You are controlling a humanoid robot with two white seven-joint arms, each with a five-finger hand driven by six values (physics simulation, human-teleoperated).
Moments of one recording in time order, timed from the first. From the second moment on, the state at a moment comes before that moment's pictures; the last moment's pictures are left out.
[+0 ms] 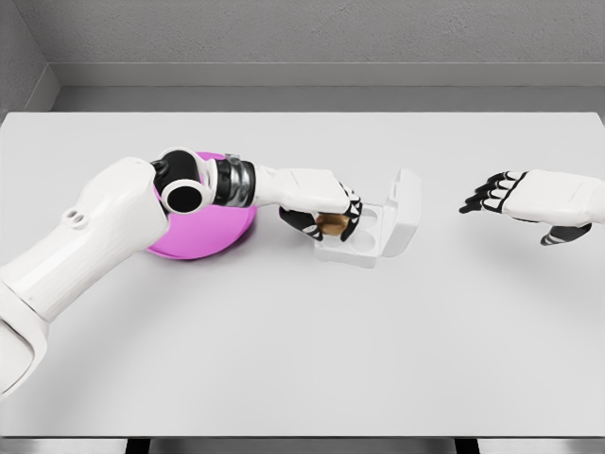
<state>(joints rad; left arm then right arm) -0.95 0.29 -1.03 -1.10 -0.39 -0.61 -0.49 -0.49 -1.02 0.48 -1.56 0.44 -0.61 0.61</state>
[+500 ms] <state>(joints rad) -0.95 0.29 -1.03 -1.10 -0.38 -0.61 -0.49 -0.49 -1.02 0.47 -1.56 0.44 -0.61 0.61</state>
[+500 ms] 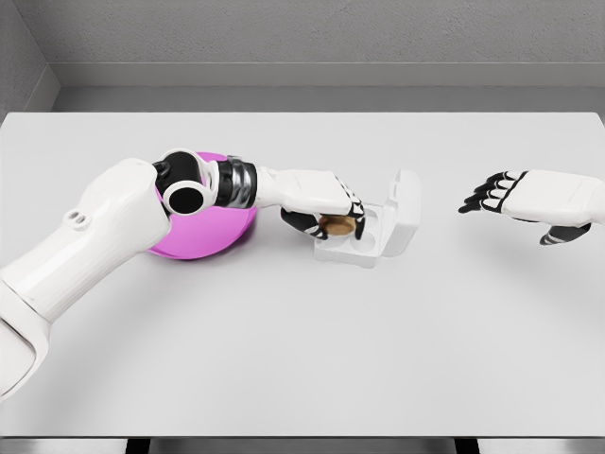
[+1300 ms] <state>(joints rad) -0.95 0.32 -1.02 -1.15 -0.33 -0.61 -0.48 -0.49 -1.01 0.48 -1.57 0.44 -0.61 0.61</state>
